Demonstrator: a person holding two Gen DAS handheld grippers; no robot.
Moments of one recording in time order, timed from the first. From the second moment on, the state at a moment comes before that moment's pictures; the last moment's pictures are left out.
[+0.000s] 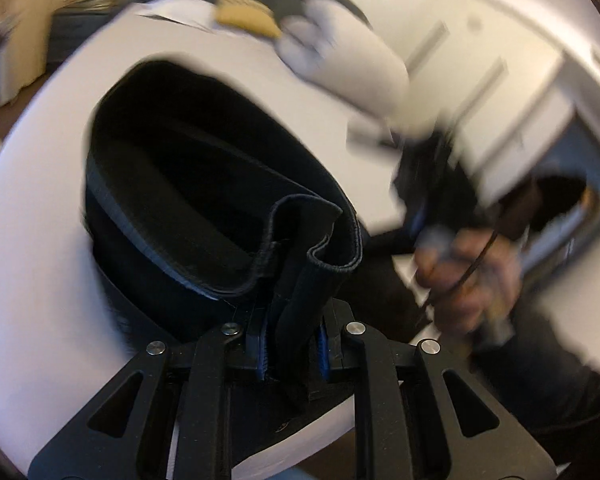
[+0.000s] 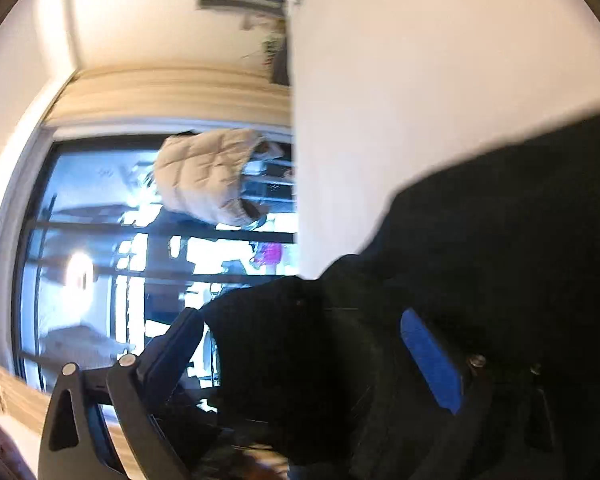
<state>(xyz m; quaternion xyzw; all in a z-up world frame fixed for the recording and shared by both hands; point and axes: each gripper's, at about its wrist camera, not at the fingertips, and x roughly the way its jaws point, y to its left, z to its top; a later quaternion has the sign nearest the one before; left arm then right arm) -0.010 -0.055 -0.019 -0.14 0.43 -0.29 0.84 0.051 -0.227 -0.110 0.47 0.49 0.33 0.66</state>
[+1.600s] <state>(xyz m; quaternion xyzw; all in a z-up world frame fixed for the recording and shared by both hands) -0.117 -0.250 -0.018 0.33 0.27 -0.36 0.83 0.041 -0.306 -0.124 0.34 0.56 0.23 0.72</state>
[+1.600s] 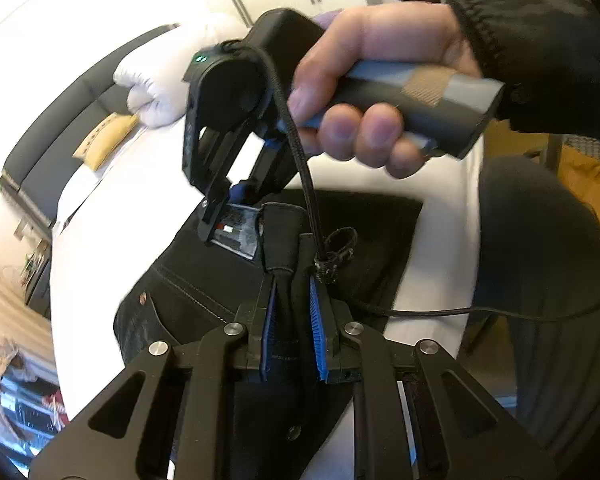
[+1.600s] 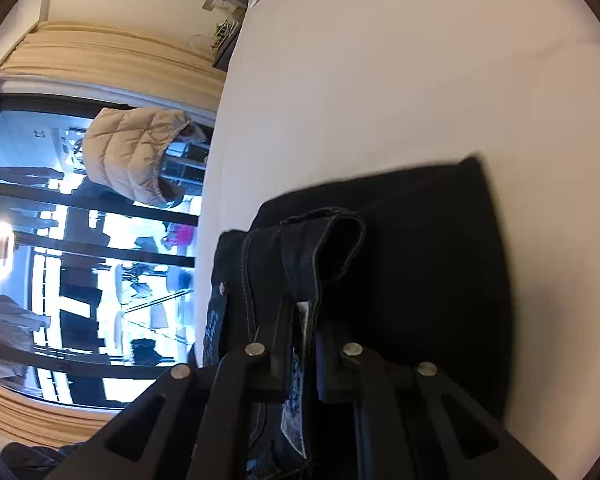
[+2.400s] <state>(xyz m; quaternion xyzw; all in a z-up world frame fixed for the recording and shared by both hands) -0.097 -0.192 -0.003 0.22 0.30 -0.43 0.82 0.014 -0.388 -0.166 0.40 0.55 0.19 0.71</state>
